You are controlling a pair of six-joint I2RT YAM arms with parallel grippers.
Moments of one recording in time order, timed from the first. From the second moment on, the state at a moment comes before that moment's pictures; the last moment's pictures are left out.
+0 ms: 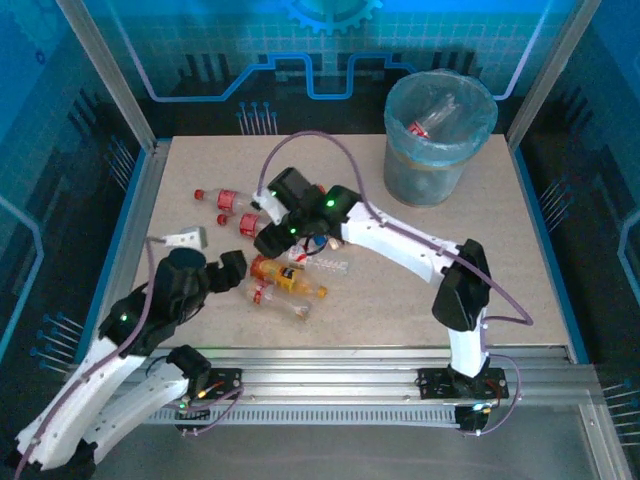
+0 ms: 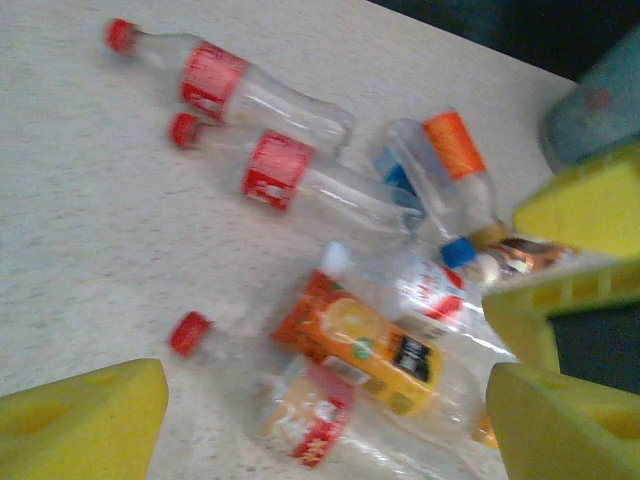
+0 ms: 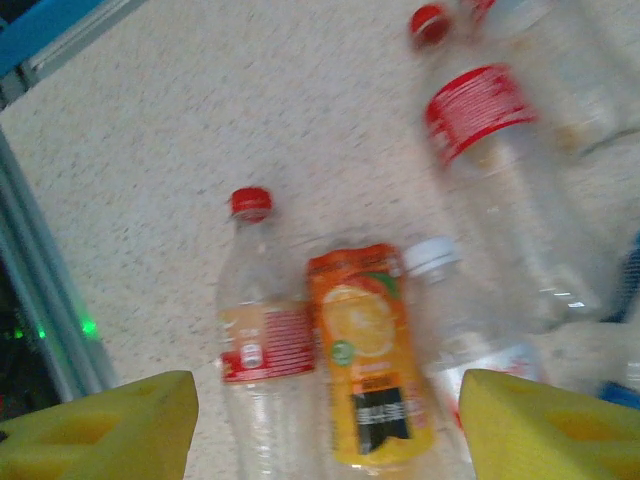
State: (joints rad) left arm -0.54 0.53 0.80 -0.91 -0.38 -0.69; right arm 0.97 1.97 1.88 -0.83 -0.13 0.12
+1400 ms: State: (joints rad) left arm -0.54 0.42 0.86 -0.98 -0.67 -0.63; right arm 1.14 2.35 2.32 -1.11 -0.06 0.22
